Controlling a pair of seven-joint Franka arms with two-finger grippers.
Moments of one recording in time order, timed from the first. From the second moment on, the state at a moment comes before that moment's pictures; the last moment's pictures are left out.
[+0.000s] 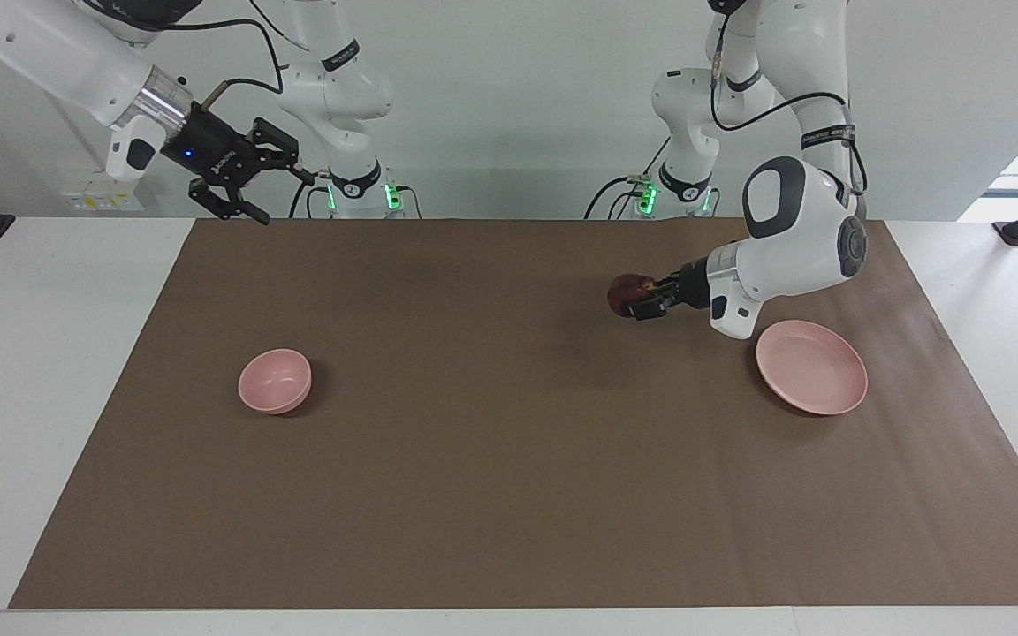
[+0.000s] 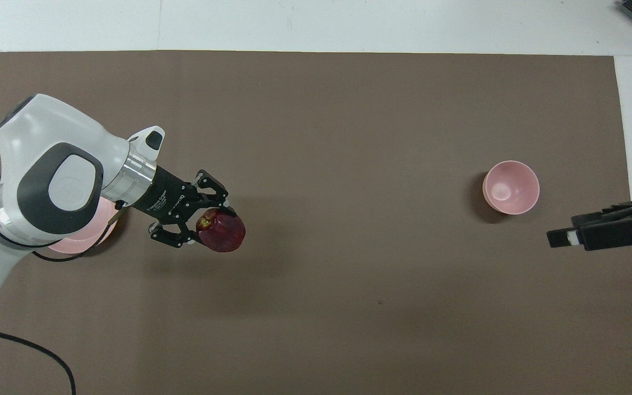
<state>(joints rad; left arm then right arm) -0.16 0.19 -0.08 -1.86 -0.68 1.71 -0.72 -0.09 -0.12 -0.10 -1.81 0.60 1.45 -0.50</state>
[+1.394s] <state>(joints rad) -0.37 0.13 -0.16 -2.03 -1.61 2.00 -1.17 -0.12 -0.11 -0.08 -2.08 1.03 1.44 -0.70</state>
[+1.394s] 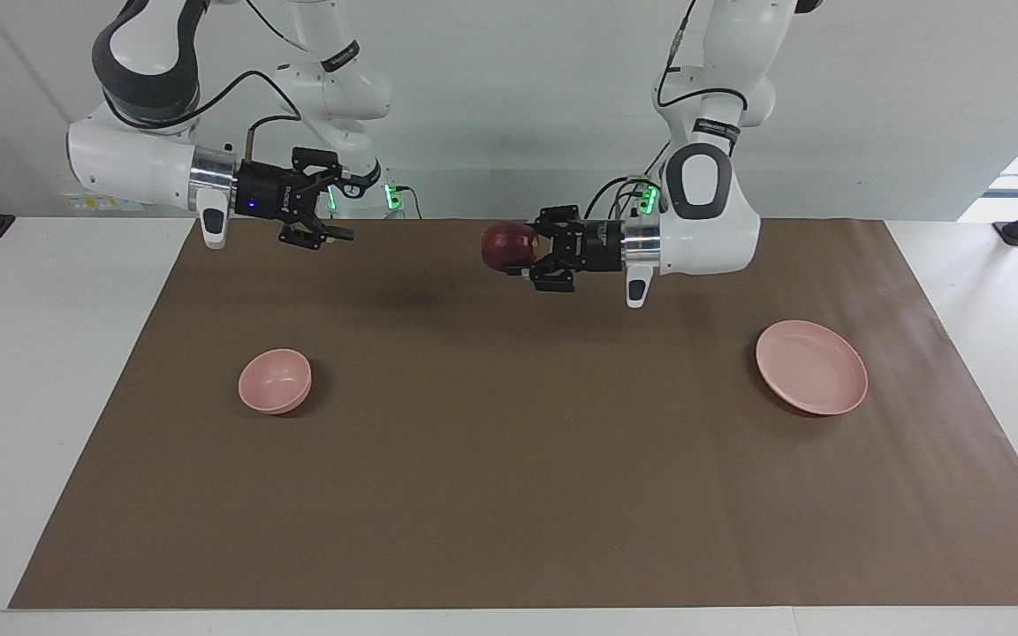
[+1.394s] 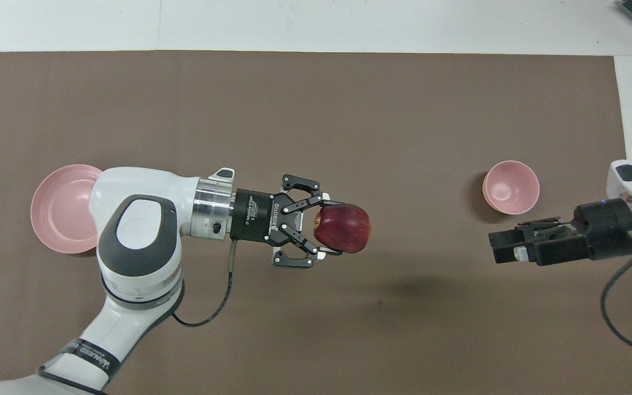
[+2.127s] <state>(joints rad) -0.41 0.11 -0.39 -1.99 -1.78 2.32 -1.21 -0.05 -0.12 -0.08 -2.10 1.03 1.49 -0.51</state>
